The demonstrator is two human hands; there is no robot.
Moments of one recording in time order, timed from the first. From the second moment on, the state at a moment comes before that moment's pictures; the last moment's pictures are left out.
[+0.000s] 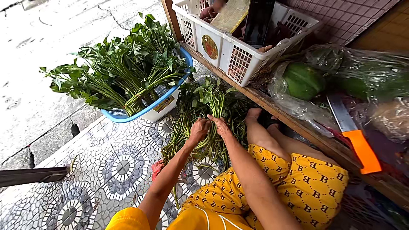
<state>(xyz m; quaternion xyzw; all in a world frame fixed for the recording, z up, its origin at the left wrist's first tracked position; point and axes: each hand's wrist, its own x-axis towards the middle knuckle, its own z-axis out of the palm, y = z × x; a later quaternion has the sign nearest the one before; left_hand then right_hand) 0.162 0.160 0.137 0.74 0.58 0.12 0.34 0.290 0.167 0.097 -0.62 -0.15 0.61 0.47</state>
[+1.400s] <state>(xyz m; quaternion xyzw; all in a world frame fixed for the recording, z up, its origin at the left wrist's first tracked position) 0.130 0.150 0.193 0.79 0.53 -0.07 0.30 0.277 0.171 0.134 -0.50 -0.32 0.65 0.49</state>
